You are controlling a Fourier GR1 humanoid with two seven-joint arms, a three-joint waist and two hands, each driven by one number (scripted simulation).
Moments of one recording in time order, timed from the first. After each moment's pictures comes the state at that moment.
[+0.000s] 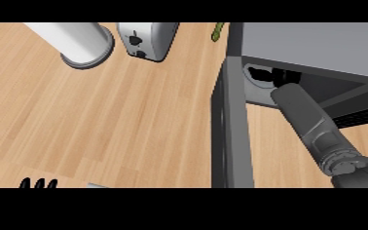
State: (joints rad) left arm 0.75 0.24 -0.17 -2.00 0.35 -0.18 -0.62; right arm -1.01 -0.22 0.00 -0.03 0.29 -0.98 -0.52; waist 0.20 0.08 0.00
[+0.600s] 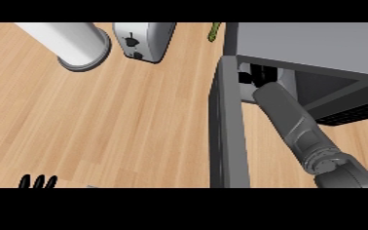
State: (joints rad) left arm 0.72 0.24 -0.16 -1.99 0.34 -0.18 -0.62; right arm -1.05 -0.13 0.02 -0.03 0.32 -0.80 -0.58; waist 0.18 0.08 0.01
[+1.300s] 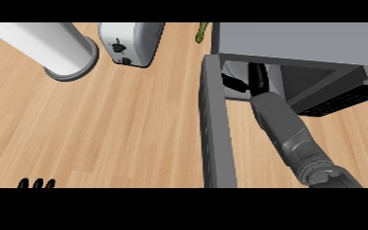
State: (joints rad) left arm 0.74 0.24 -0.16 -1.98 0.34 -0.19 -0.64; right arm -0.95 -0.09 -0.15 -0.11 0.16 -0.53 -0.76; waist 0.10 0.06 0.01
